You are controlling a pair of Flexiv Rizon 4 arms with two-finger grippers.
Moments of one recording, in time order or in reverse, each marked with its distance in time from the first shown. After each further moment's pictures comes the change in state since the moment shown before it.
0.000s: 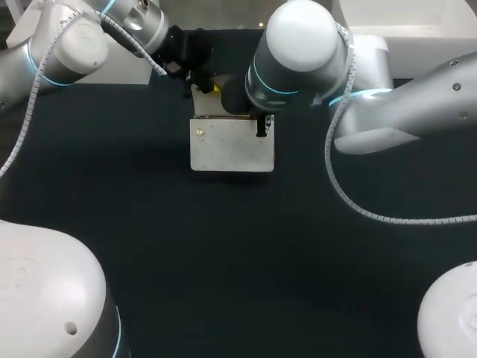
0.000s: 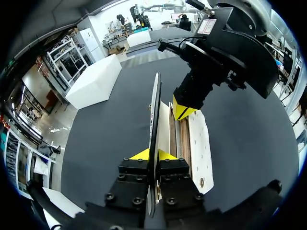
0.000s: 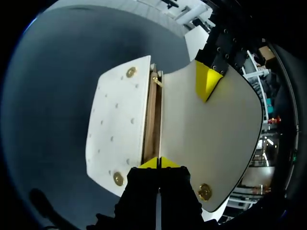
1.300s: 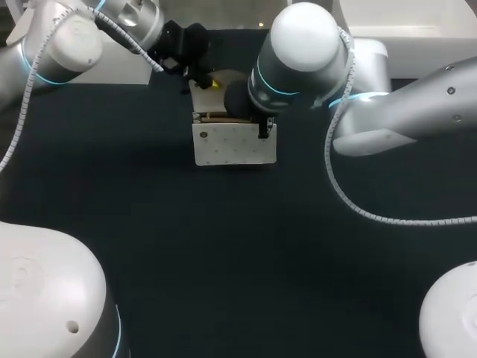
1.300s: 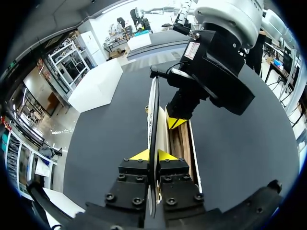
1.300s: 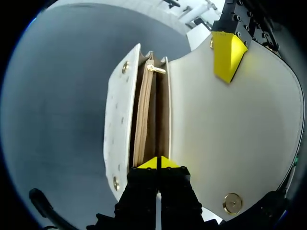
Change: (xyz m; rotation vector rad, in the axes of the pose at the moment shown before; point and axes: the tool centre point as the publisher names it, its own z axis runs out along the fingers) left arm 0.001 -0.008 -0.013 0.023 -0.012 0.007; right arm 0.003 -0.006 0.021 -0.003 0.021 -0.008
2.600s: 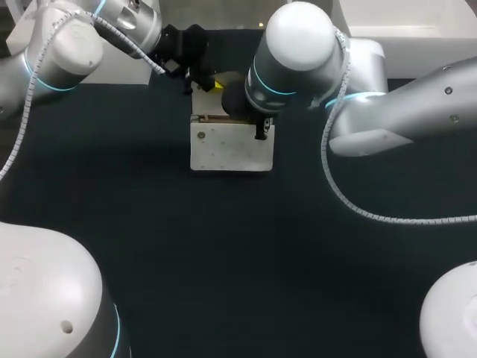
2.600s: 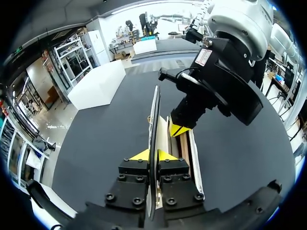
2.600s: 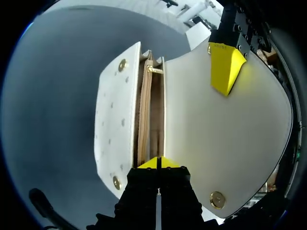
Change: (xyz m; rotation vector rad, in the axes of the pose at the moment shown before) left arm 0.001 -0.001 0.010 0.072 0.020 -0.099; right arm 0.000 0.004 -0.002 -0.001 0.000 0.044
